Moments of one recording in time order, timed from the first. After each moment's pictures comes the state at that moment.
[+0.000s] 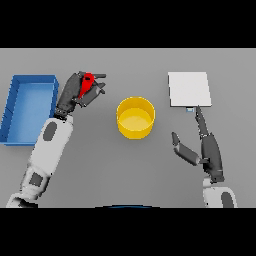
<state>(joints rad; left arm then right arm) -0.57 0.11 -0.10 -1.09 -0.25 0.08 -0.02 0.14 -0.06 0.13 -1.71 0.28 -0.07 -0.10</state>
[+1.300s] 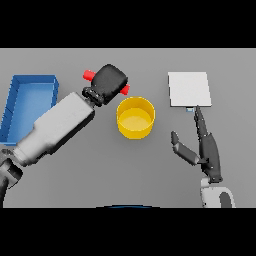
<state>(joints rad) -0.98 0.31 -0.77 -0.97 -0.88 -0.20 0.15 0.14 -0.02 0.13 -1.71 0.24 -0.07 -0.09</state>
